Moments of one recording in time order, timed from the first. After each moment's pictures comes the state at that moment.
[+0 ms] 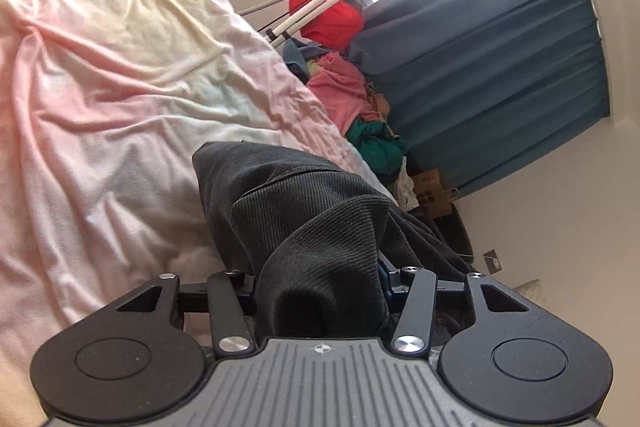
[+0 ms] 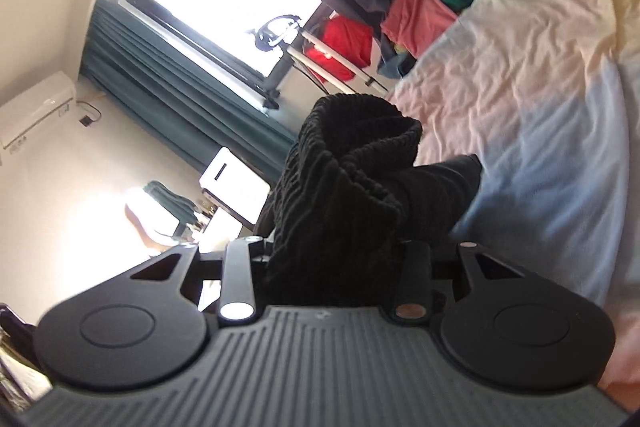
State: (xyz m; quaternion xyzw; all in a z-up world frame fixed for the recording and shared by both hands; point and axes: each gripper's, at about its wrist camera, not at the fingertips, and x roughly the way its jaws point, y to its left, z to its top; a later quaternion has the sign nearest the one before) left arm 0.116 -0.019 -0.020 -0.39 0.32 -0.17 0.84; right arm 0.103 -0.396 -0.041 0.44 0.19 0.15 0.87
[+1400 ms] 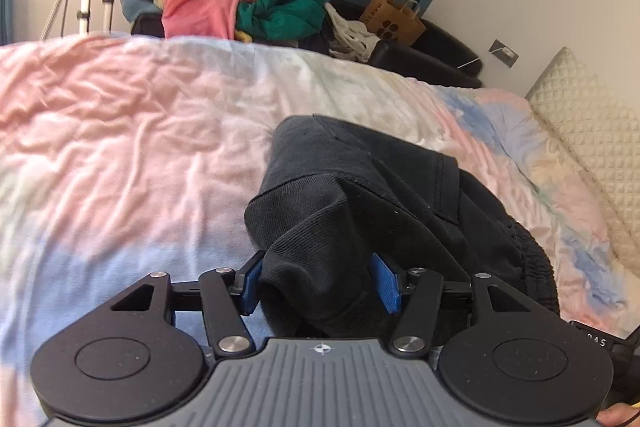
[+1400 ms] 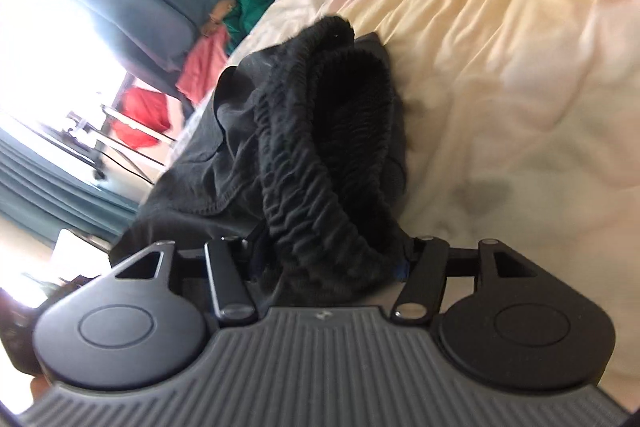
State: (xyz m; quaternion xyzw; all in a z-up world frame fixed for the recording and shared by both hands) left arm 0.249 -0.345 -0.051 -0.05 0.39 -0.29 0.87; right arm 0.083 -0.626 -0.129 0.43 0.30 -0.12 0.84
